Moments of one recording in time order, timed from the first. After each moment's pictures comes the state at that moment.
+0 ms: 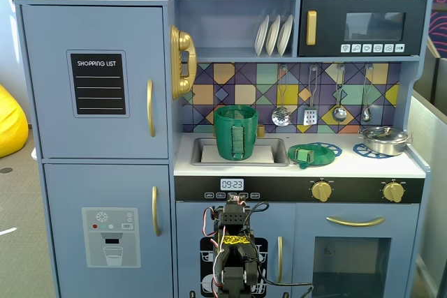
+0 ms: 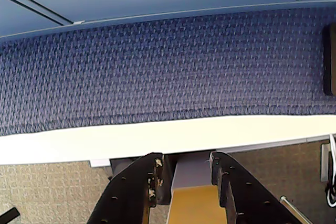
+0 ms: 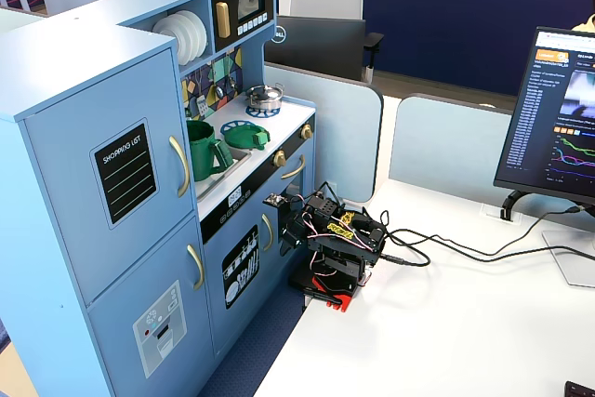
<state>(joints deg) -1.1 182.3 171.9 77.6 -89.4</state>
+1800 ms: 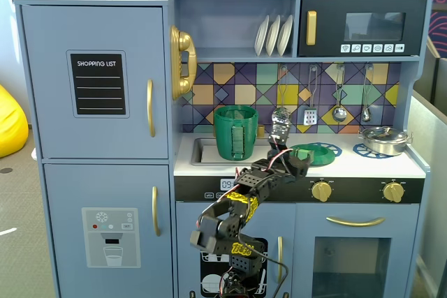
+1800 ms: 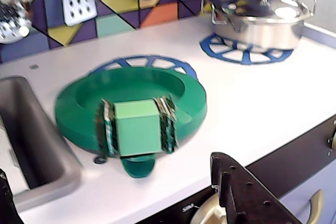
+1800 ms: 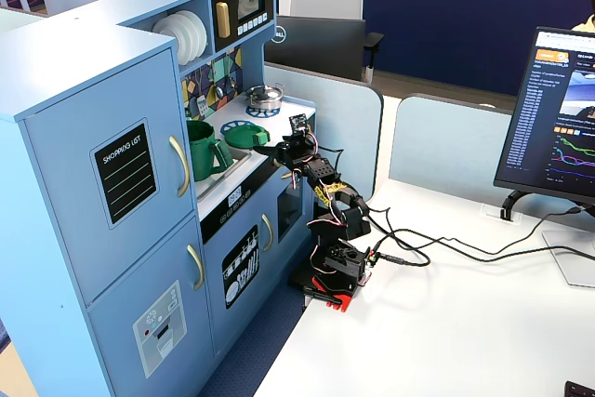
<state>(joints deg) 34.5 147.2 140.0 6.2 -93.7</state>
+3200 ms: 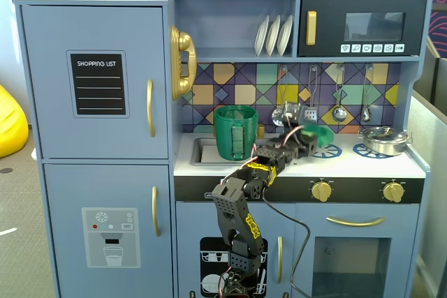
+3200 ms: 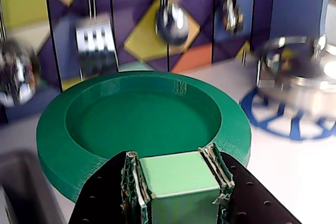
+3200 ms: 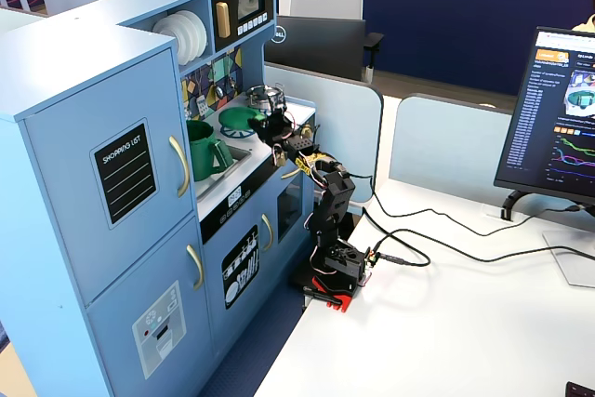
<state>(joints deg) 30.2 112.9 105.6 2.6 -92.9</state>
